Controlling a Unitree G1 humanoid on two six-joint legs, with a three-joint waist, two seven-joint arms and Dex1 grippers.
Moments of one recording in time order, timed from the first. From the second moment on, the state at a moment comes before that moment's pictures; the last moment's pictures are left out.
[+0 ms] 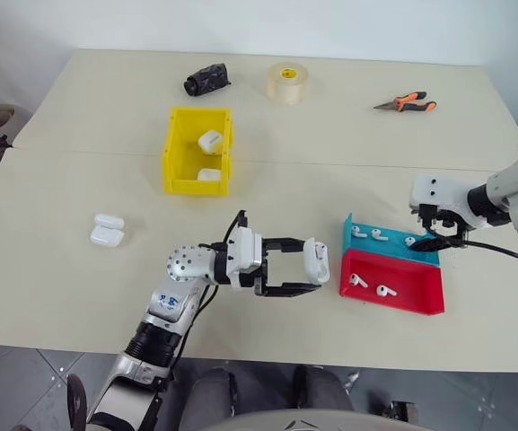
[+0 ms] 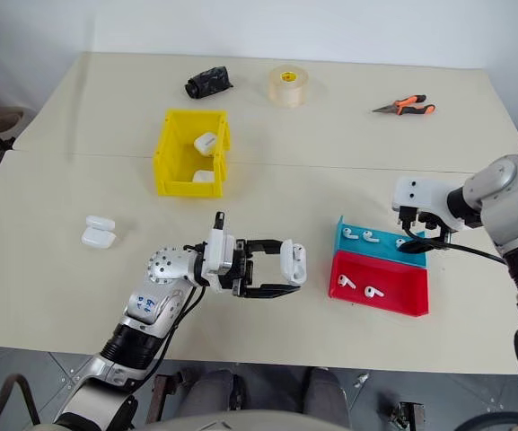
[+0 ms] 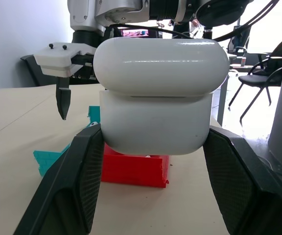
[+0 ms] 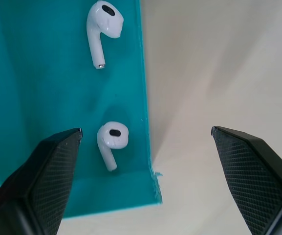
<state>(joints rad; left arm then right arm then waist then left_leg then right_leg) -0.40 0.22 -0.25 0.04 -0.34 -0.07 -1.11 -0.84 -1.05 0.39 0.43 -0.17 0.30 1.38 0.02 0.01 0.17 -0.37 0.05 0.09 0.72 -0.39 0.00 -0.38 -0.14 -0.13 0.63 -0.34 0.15</state>
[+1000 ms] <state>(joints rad) -0.39 0.23 -0.25 0.01 -0.34 -0.04 -1.09 -0.85 -1.00 0.39 0.47 -0.24 0.27 1.43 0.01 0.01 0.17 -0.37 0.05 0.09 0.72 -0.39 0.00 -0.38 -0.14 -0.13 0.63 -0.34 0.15</state>
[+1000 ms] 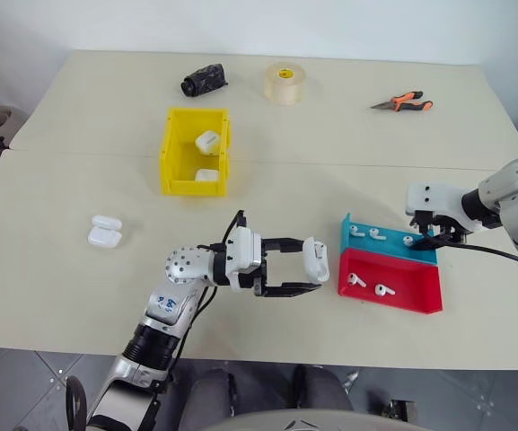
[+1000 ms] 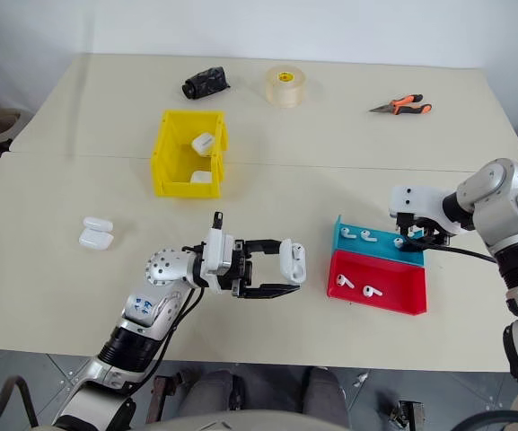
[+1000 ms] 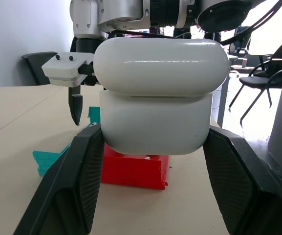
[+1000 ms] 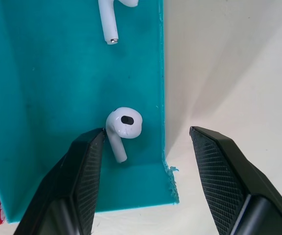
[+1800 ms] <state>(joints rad) -0.39 0.24 -0.25 0.00 -0.34 -0.04 -1.07 -0.85 -0.97 0.38 0.45 -0.24 0.30 1.47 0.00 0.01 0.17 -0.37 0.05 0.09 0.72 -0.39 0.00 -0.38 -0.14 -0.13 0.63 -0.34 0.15</state>
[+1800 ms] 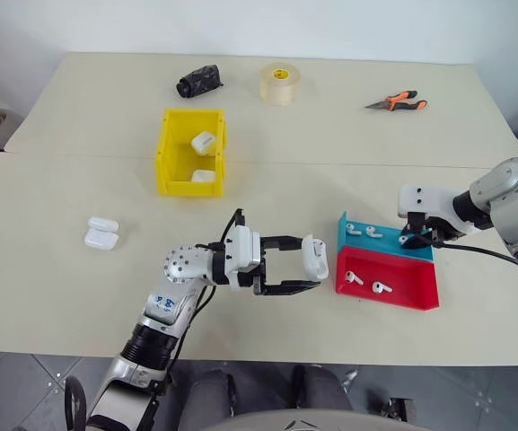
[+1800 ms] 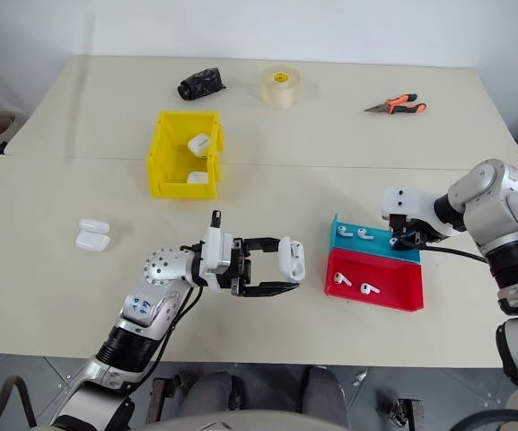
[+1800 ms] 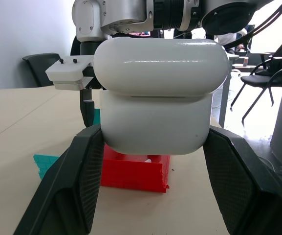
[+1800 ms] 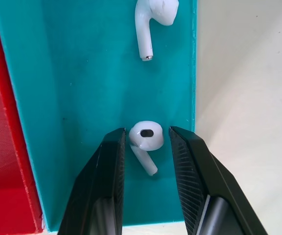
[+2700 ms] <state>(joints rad) -0.38 0.28 -0.23 -0.02 -0.36 -0.03 -1.08 -0.51 -0.94 -0.05 0.01 0.27 0.59 1.49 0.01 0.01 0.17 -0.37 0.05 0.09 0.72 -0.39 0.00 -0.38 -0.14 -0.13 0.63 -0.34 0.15</state>
